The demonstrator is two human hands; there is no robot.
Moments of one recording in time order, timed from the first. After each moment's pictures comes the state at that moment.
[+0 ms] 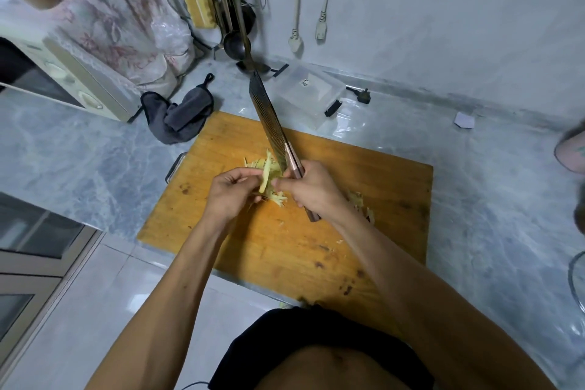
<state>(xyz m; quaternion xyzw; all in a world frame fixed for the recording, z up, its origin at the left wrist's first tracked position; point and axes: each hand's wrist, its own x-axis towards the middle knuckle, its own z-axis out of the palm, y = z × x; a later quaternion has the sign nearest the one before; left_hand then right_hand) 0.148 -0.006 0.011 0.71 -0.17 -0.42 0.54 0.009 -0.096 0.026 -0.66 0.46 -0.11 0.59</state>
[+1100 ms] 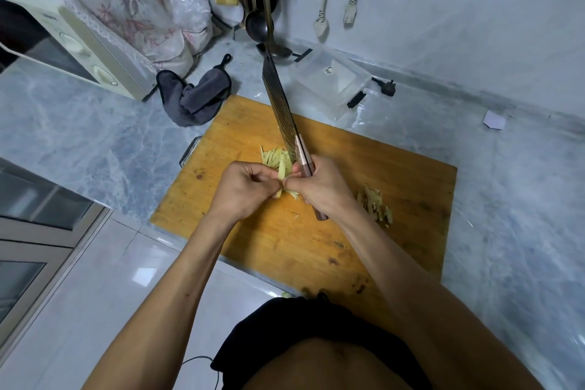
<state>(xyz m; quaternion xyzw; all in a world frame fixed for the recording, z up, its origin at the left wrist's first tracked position) 0.156 0.010 0.034 0.77 -0.31 -0.37 0.41 0.028 -0.086 0.021 -0.63 0.44 -0.12 0.62</state>
